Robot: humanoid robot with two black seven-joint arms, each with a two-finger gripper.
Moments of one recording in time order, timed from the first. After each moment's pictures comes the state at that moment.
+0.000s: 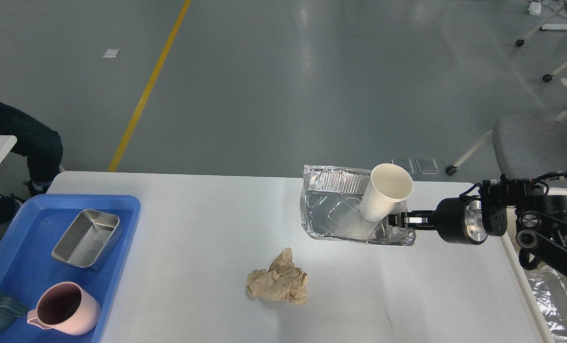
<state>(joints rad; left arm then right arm) -0.85 1.61 -0.48 -1.40 0.82 -0.95 -0.30 0.61 -0.74 0.65 1.52 -1.37 0.57 -0.09</state>
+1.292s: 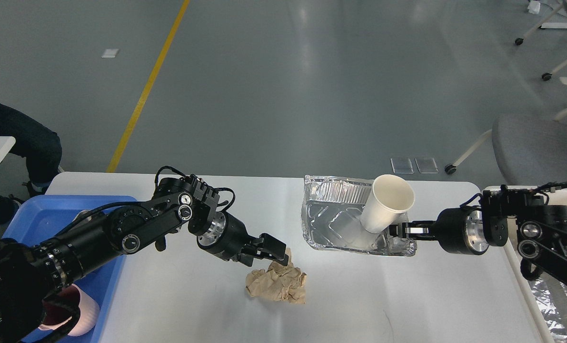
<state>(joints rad) -0.92 0.10 -0.31 -0.87 1.18 -0.88 0.13 0.57 -0.75 0.65 1.54 -1.37 0.57 -0.09</state>
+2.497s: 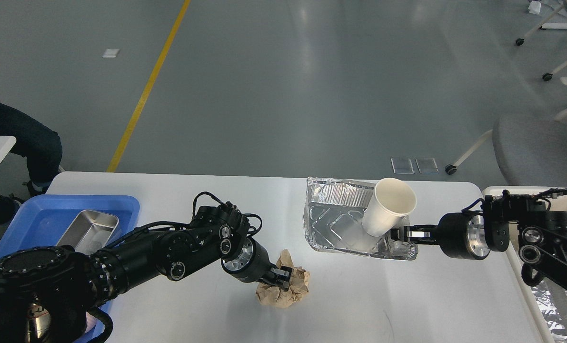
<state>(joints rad) -0.92 -0.08 -0.14 -0.71 1.25 -0.76 0.12 0.53 -0.75 0.67 1.54 -1.37 0.56 -0.09</state>
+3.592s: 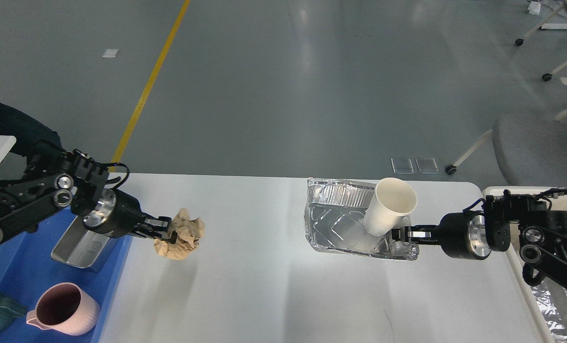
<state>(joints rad) -0.96 0.70 -0.29 -1.17 1.23 -0.89 0.01 0.53 -0.75 0.68 1.53 -1.37 0.56 -0.09</state>
